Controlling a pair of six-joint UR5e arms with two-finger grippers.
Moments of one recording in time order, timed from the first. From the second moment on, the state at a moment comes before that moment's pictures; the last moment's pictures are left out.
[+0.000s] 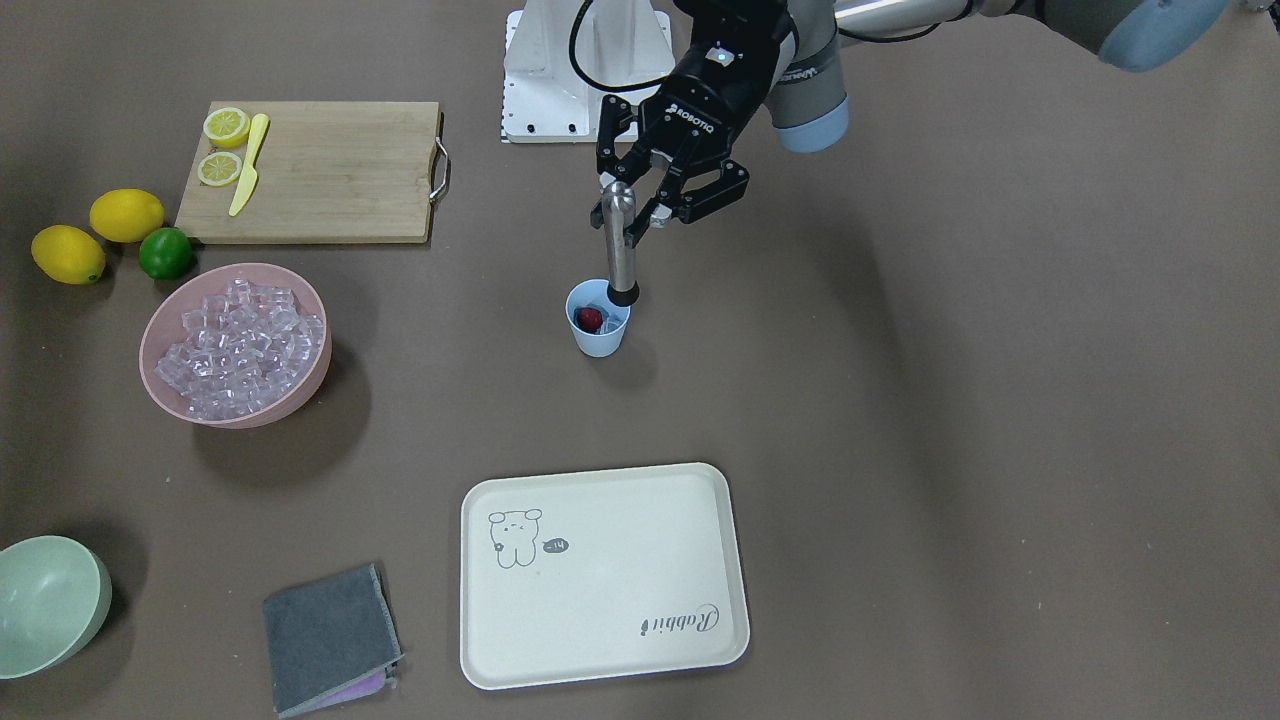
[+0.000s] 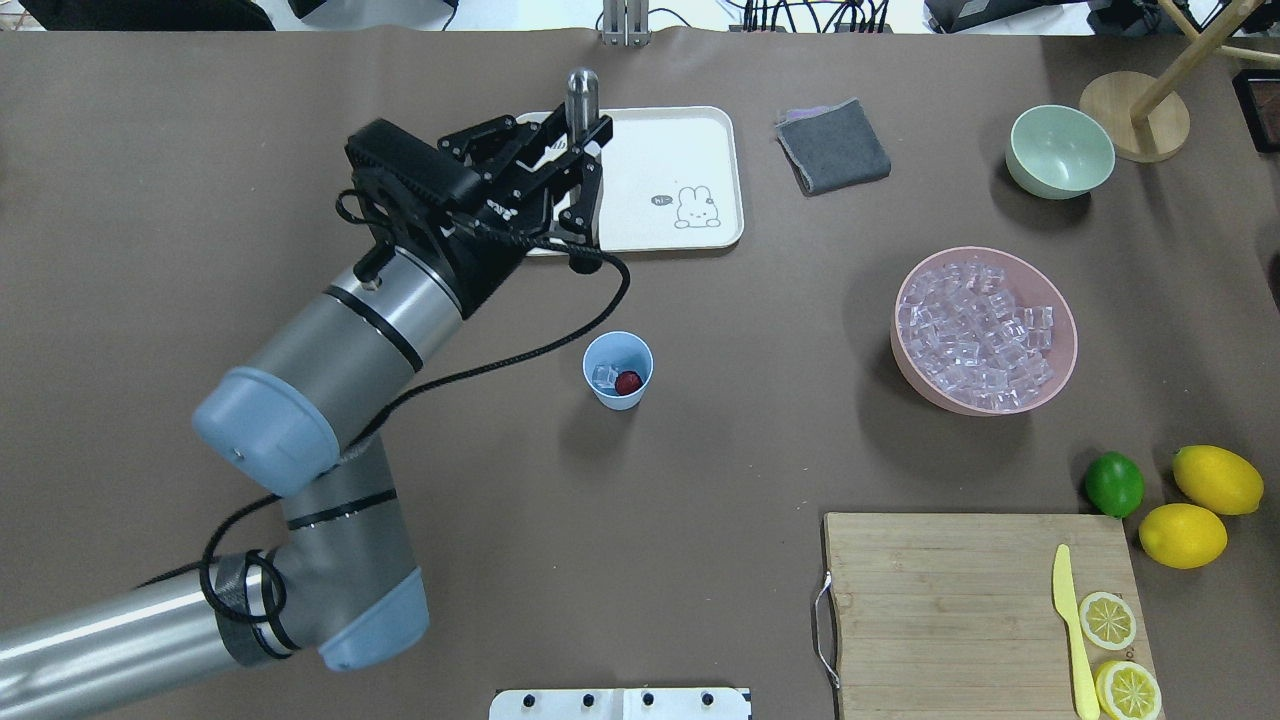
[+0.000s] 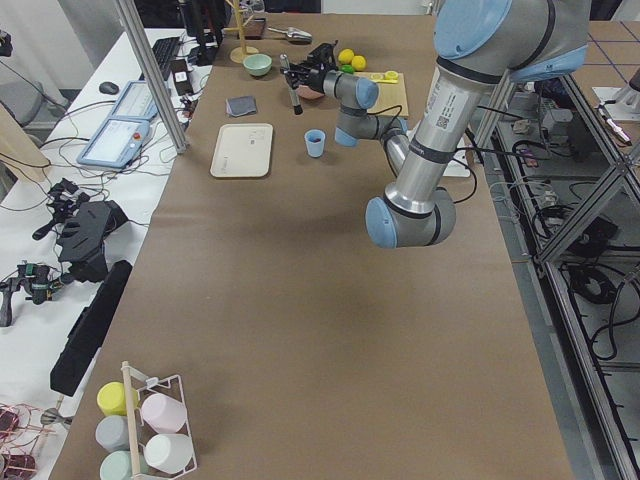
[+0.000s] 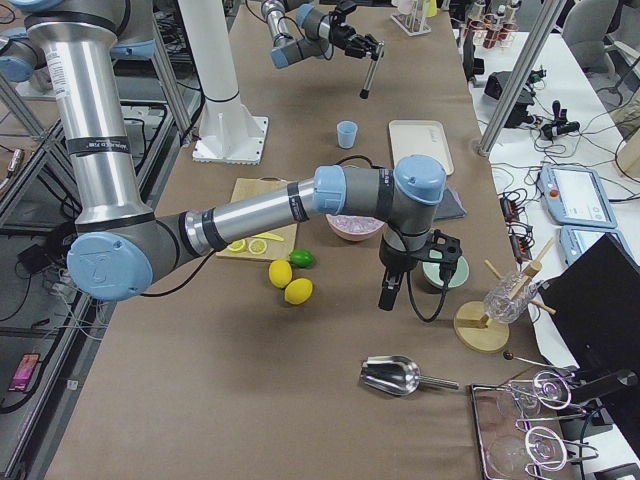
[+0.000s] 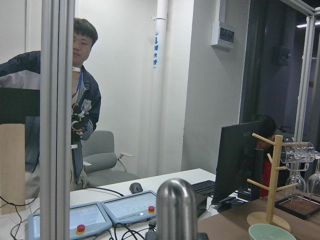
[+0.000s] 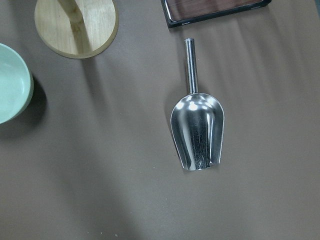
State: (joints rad) left arm -0.47 -2.16 -1.73 -2.81 -1.00 -0.47; right arm 1.61 -1.39 1.74 -1.93 2.23 0.24
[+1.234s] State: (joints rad) left arm -1.17 -1.57 -1.73 -2.47 -1.82 -0.65; right arm 1.59 -1.39 1.82 -1.92 2.23 0.22
